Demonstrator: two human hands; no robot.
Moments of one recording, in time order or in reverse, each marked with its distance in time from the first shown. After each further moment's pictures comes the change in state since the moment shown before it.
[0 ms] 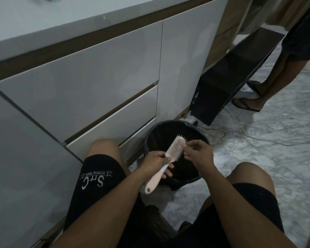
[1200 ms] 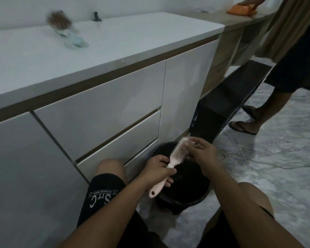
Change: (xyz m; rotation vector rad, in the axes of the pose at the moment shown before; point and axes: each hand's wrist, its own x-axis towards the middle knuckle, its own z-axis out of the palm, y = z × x) left_hand -0.025 0.052 -0.006 0.079 0.068 0.154; right_hand 0.004 -0.075 0.005 0.098 -0.086 -0.079
